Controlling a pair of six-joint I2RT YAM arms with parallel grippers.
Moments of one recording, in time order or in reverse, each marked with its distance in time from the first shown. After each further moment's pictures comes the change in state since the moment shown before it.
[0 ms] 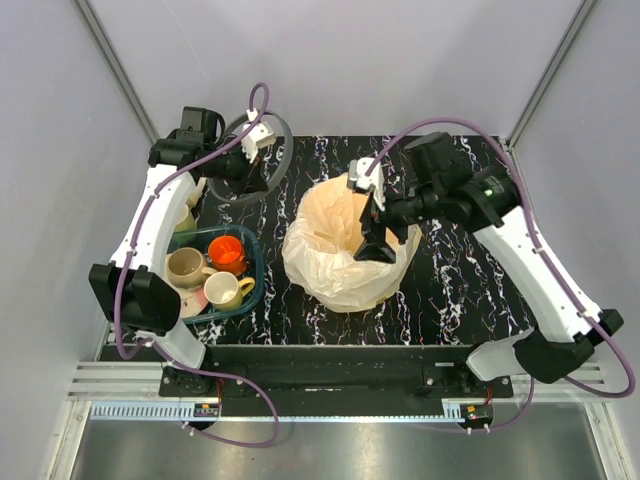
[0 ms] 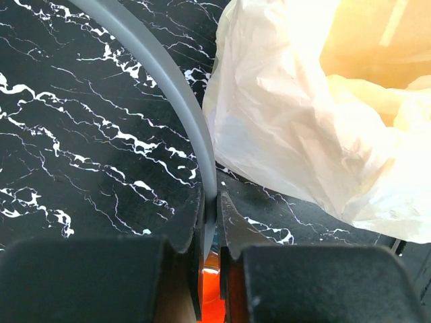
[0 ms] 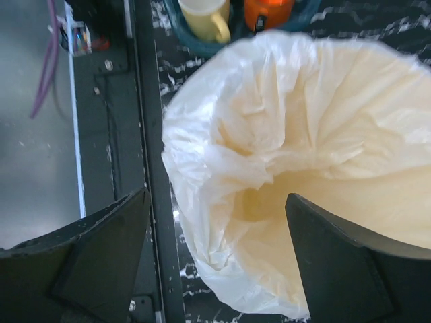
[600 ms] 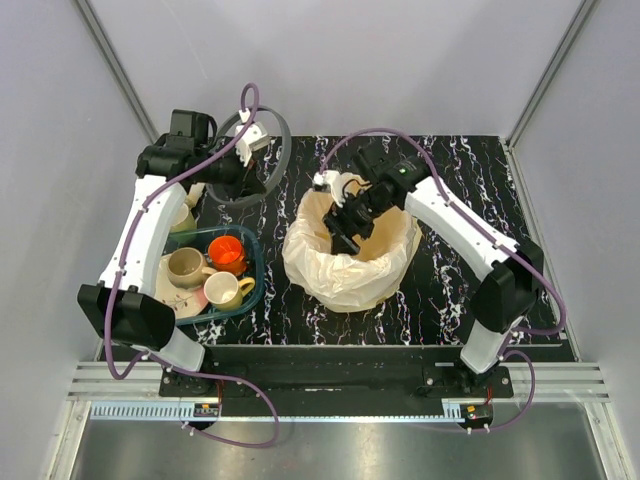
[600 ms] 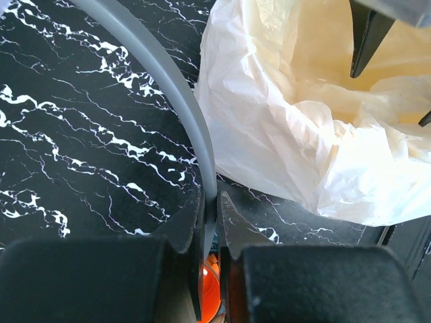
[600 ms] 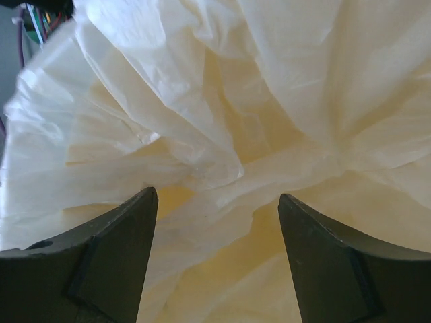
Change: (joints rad) left arm 0.000 -0.106 -0.034 -0.013 0.031 -0.024; right arm -0.018 0.339 -0.008 0.107 0.000 0.190
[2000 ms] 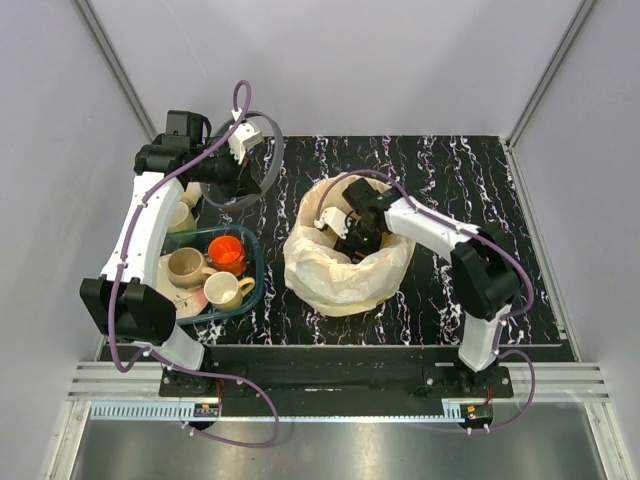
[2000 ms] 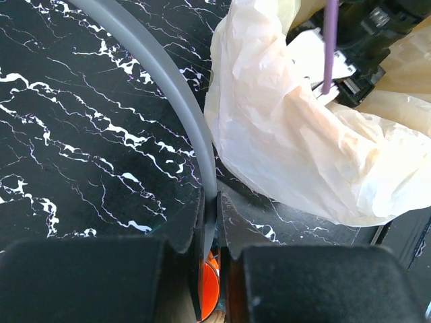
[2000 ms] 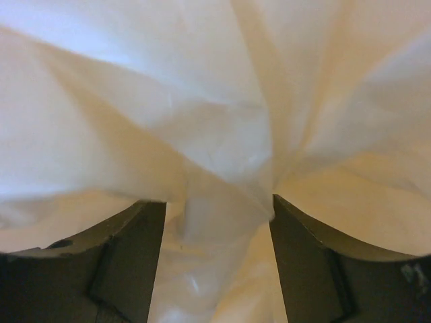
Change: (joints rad) left arm 0.050 0.028 -0.015 0.000 0.022 -0.019; right arm 0.000 0.137 -0.343 0.266 0.410 -0.255
